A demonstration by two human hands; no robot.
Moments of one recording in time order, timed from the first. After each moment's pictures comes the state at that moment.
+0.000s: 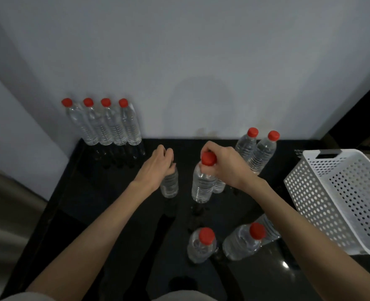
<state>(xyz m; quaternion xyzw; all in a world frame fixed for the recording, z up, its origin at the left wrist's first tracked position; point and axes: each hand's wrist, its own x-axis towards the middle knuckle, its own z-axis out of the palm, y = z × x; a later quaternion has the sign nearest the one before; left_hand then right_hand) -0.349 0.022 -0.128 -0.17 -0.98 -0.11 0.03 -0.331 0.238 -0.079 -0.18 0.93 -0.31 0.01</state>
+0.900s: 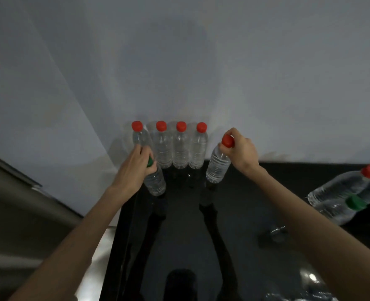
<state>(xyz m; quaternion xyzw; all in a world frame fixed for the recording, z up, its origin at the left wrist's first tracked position) -0.470 -0.293 -0.129 -0.11 -0.97 -0.22 0.06 -0.518 -0.006 -0.115 -0.01 0.94 -0.33 -0.05</state>
